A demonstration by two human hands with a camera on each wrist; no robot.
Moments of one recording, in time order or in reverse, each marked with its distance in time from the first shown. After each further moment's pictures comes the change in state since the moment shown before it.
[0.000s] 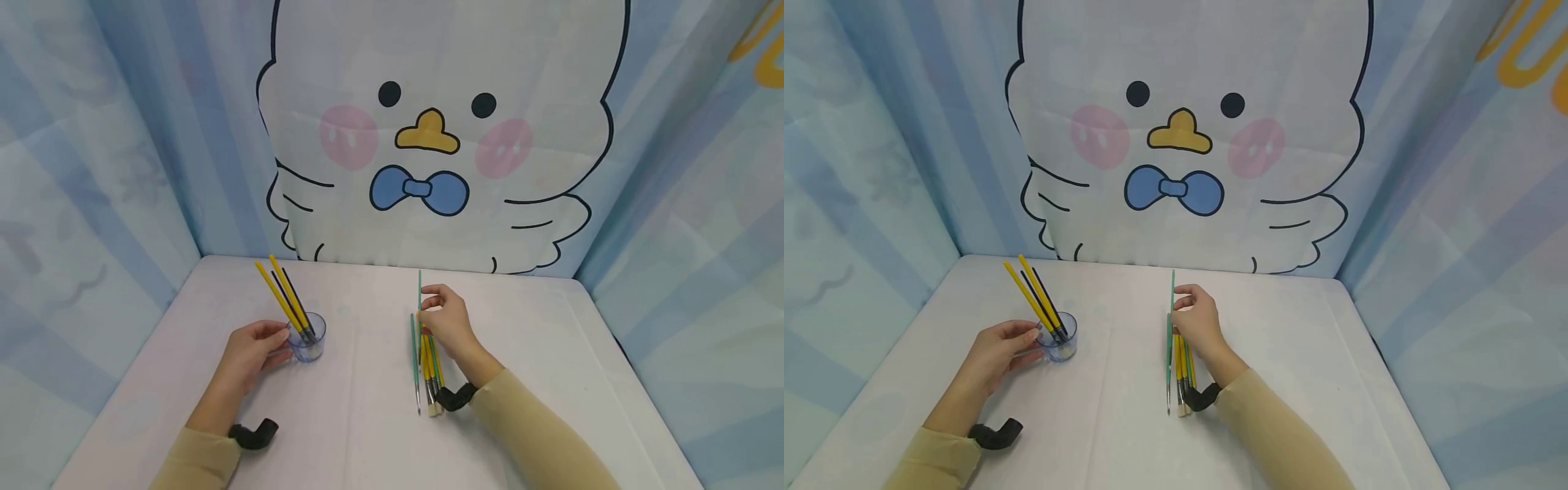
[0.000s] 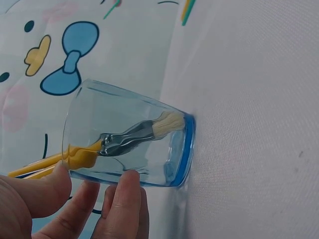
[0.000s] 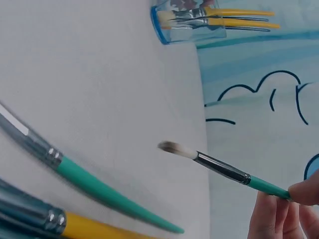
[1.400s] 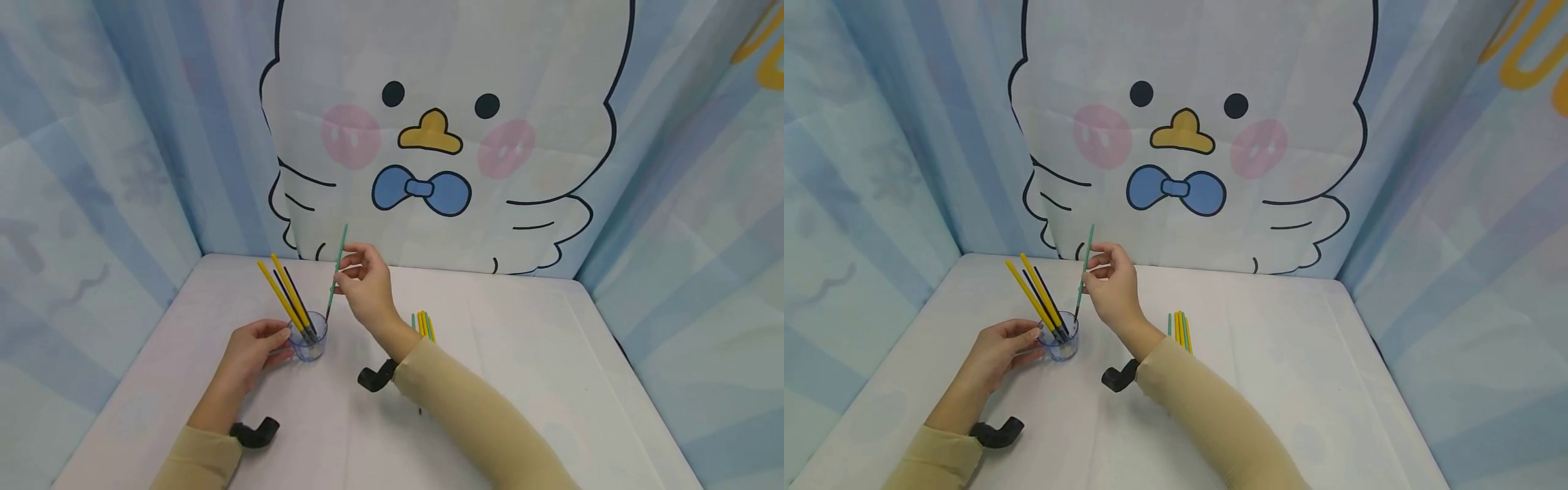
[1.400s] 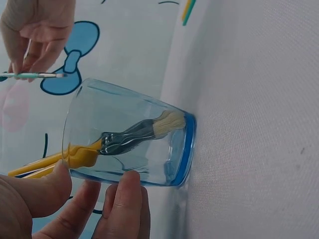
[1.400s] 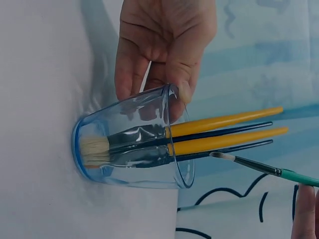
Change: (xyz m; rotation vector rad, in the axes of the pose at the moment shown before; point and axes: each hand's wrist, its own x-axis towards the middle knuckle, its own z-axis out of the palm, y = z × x) left_hand 0.003 -0.001 -0.001 0.000 -0.016 0.013; right_hand 0.001 -0.087 0.123 0.316 -0.152 -0.398
